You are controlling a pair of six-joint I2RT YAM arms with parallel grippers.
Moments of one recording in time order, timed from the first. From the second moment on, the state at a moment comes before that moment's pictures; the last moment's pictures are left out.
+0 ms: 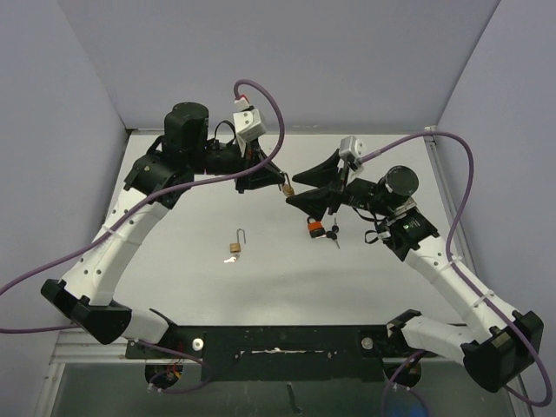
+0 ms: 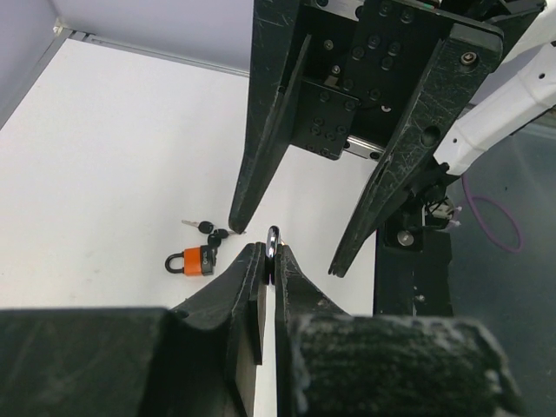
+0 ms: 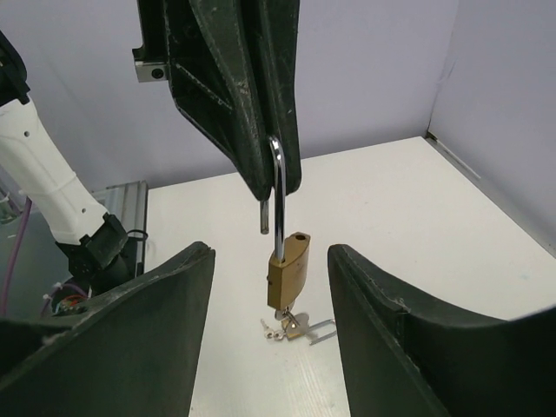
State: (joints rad) left arm -0.55 1.42 1.73 -0.61 0.86 0.07; right arm 0.52 1.07 0.98 0.29 -0.79 0.21
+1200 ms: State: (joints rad) left arm -0.61 1.42 1.75 -0.59 0.74 0.06; right arm 0.56 1.17 1.01 0.24 -0.74 0.15
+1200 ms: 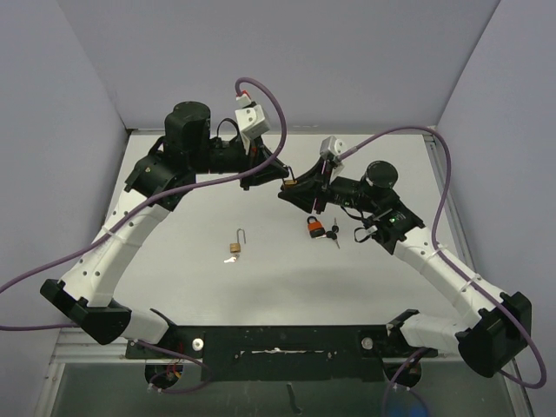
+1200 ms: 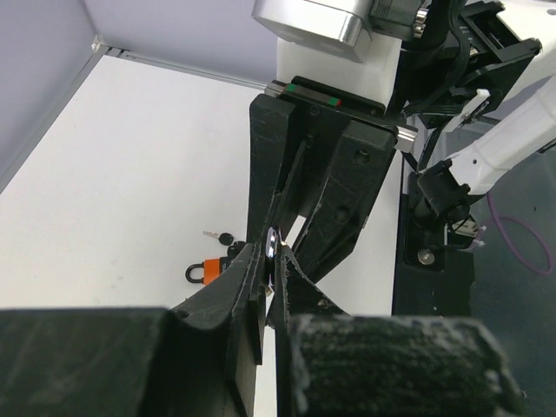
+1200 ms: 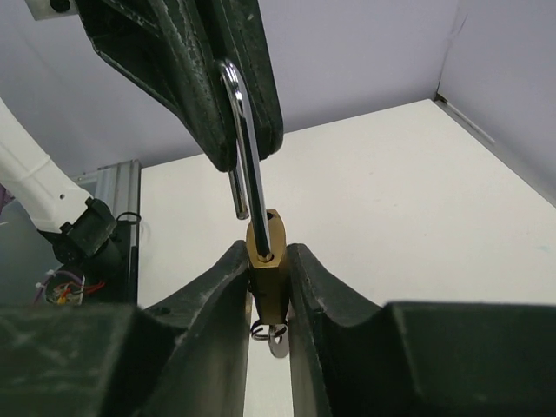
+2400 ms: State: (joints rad) left arm -0.61 1.40 1.74 -0.54 0.75 0.01; right arm 0.56 1.17 1.01 0.30 -0.77 0.21
